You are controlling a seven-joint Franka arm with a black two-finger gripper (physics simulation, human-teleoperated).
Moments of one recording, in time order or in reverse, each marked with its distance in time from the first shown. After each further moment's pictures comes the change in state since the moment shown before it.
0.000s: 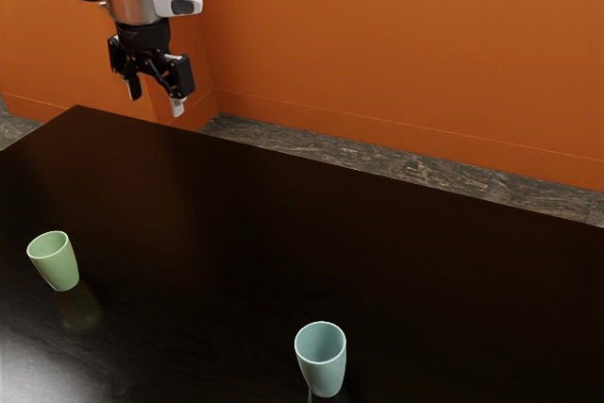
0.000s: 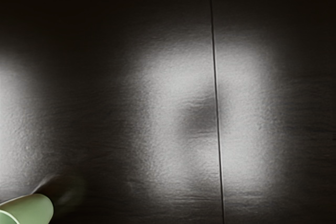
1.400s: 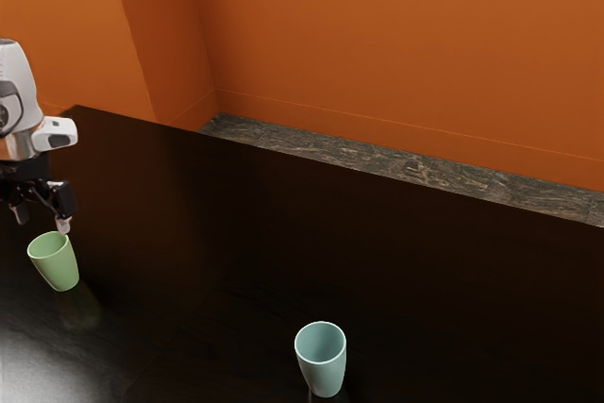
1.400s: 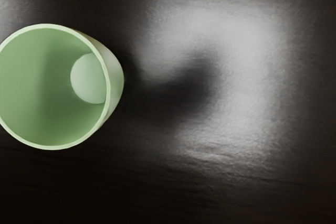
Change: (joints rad) arm 0.060 -0.249 0.381 -0.737 0.058 0.411 0.145
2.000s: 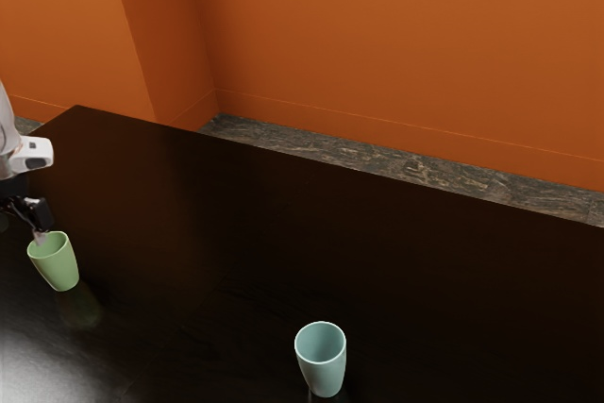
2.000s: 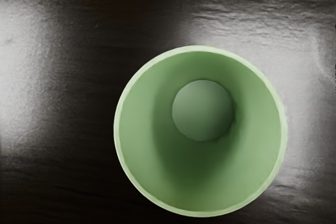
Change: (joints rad) arm 0.028 0.128 0.131 -0.021 0.061 0.251 0.122
